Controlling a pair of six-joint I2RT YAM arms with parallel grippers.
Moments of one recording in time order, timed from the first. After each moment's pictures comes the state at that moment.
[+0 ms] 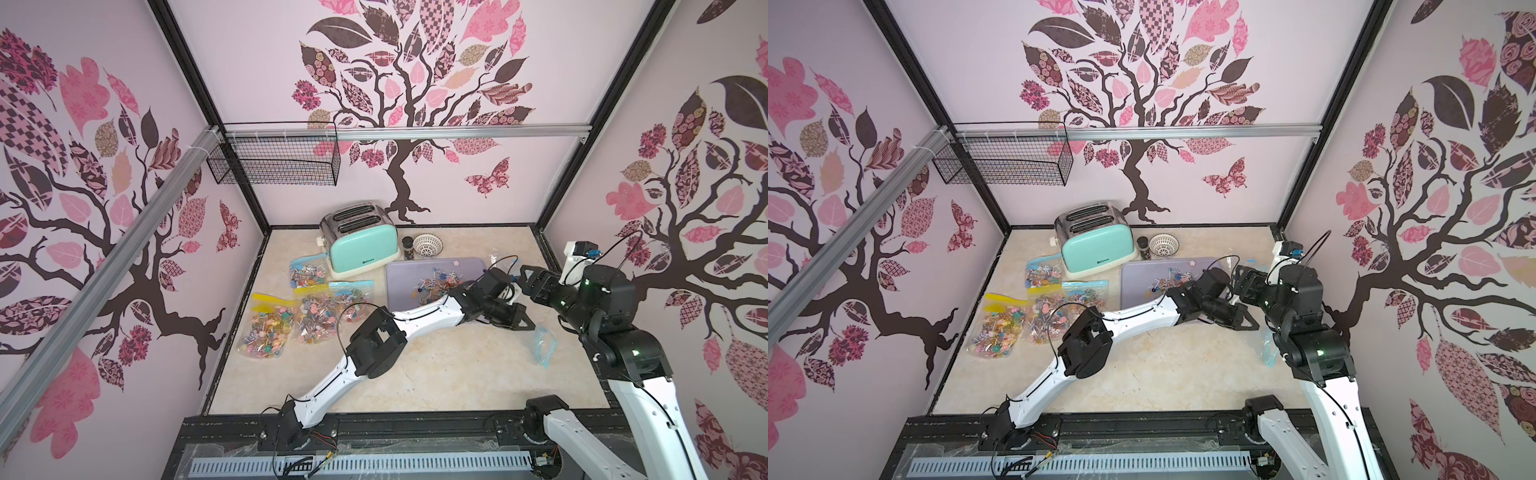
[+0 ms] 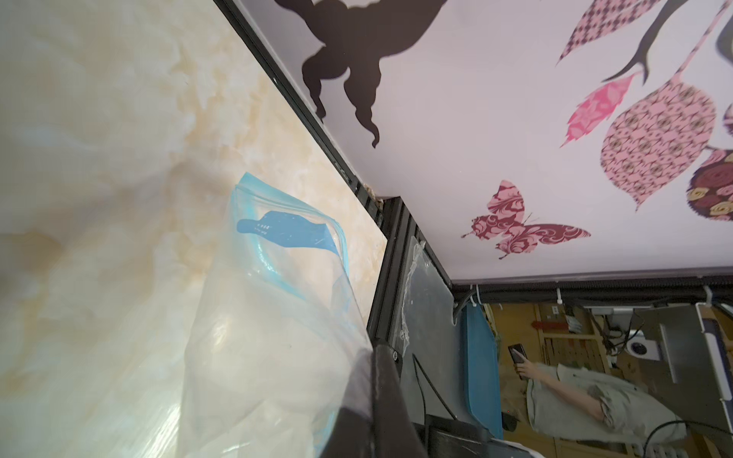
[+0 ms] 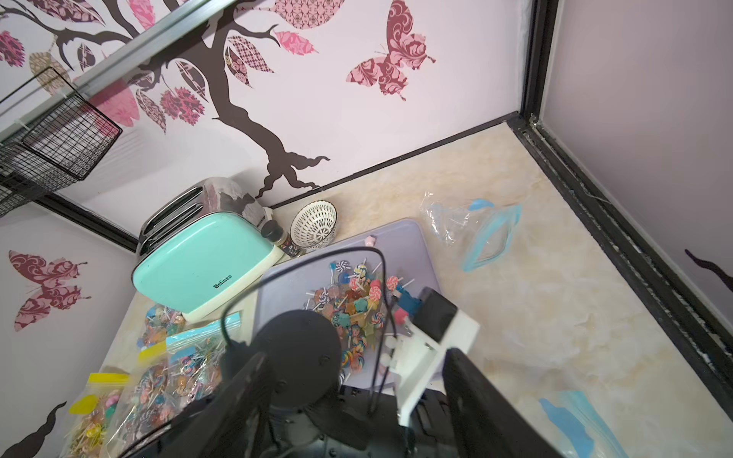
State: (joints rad) left arm -1.06 2.50 2.16 -0.16 0.70 -0.76; right arm 0.14 0.77 1.14 -0.77 0.03 0.43
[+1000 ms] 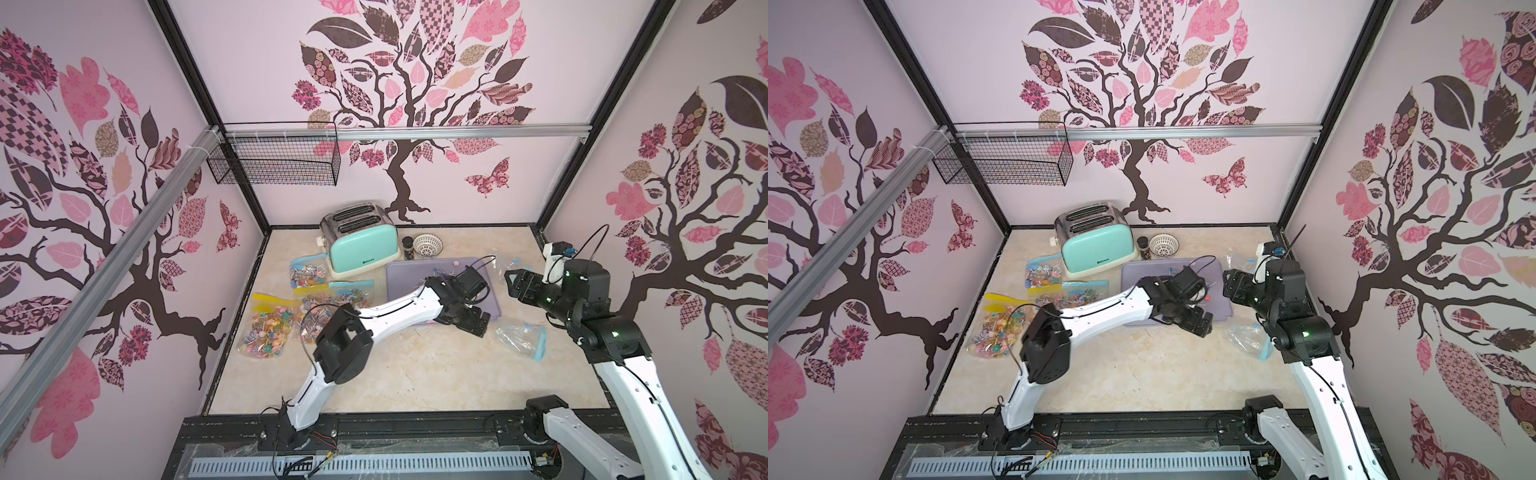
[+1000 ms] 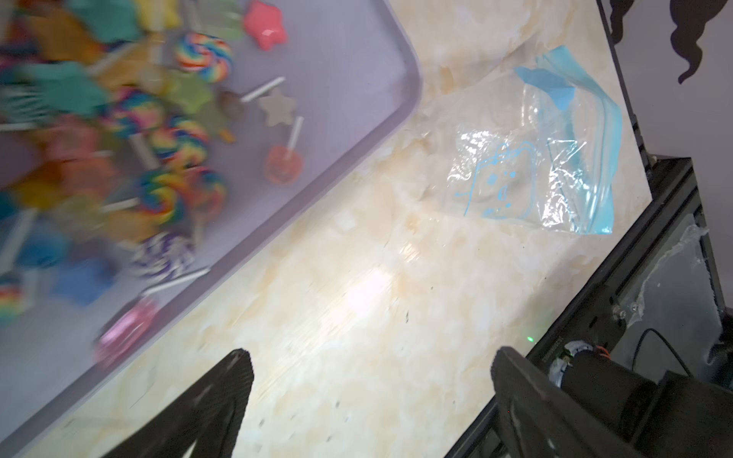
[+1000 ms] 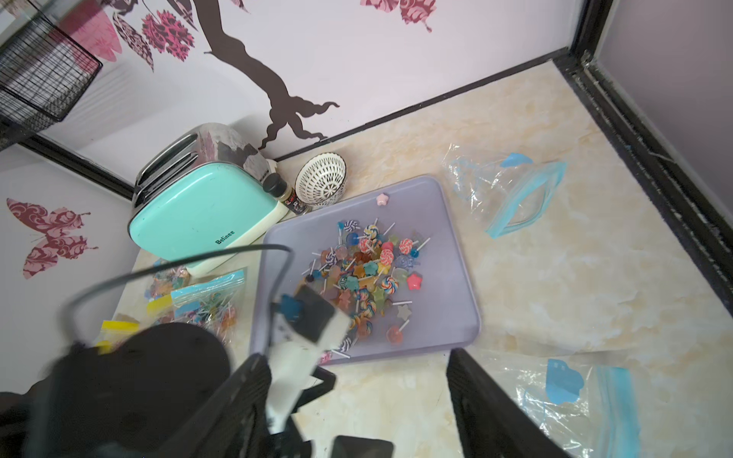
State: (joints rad) left arm -0.99 2.04 1.82 -0.83 0.11 -0.49; right arm 0.14 0.86 1.08 -0.74 -0.10 0.42
